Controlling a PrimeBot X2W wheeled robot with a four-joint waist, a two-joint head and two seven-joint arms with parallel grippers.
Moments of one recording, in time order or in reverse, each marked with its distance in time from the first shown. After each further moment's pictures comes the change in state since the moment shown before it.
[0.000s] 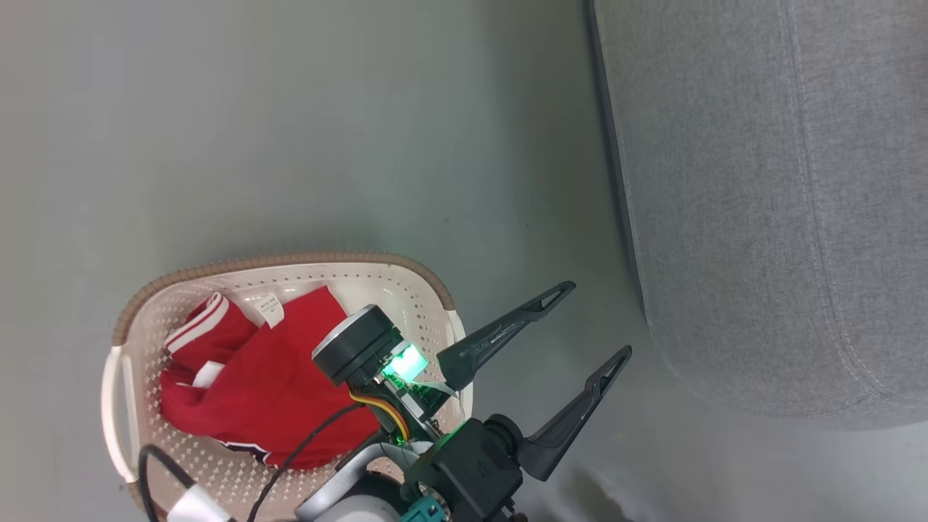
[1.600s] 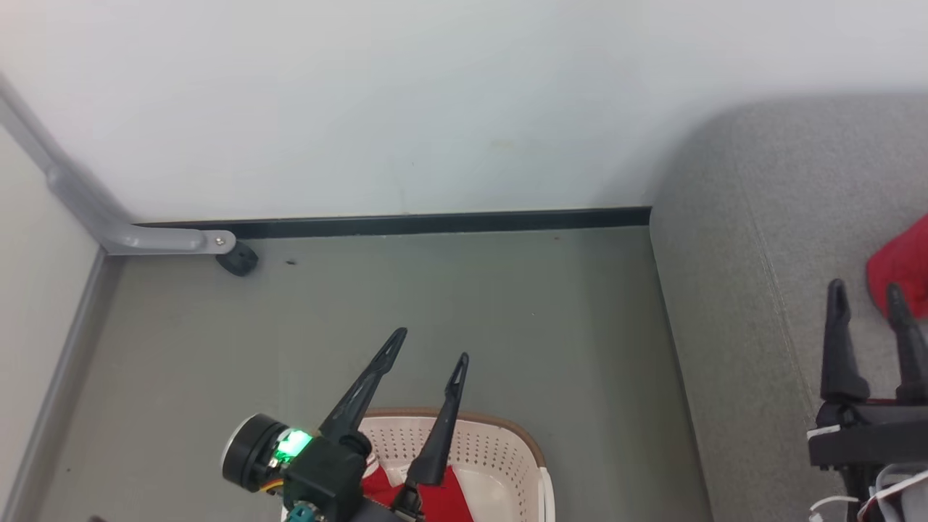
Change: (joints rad) left arm 0.272 -0.044 0.195 0.183 -0.147 0.159 -0.210; right arm 0.712 0.294 0.135 -0.462 -0.228 0.025 0.000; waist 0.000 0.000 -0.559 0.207
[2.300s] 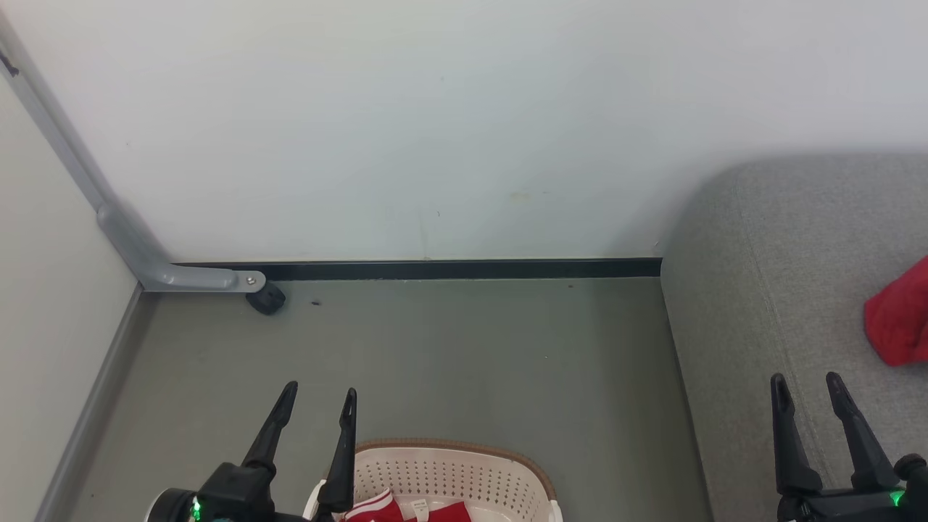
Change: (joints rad) left arm 0.140 0.005 0.201 0.104 -0.050 0.027 0.000; right arm 0.201 0.041 0.081 -0.084 -0.057 -0.002 0.001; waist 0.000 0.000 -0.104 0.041
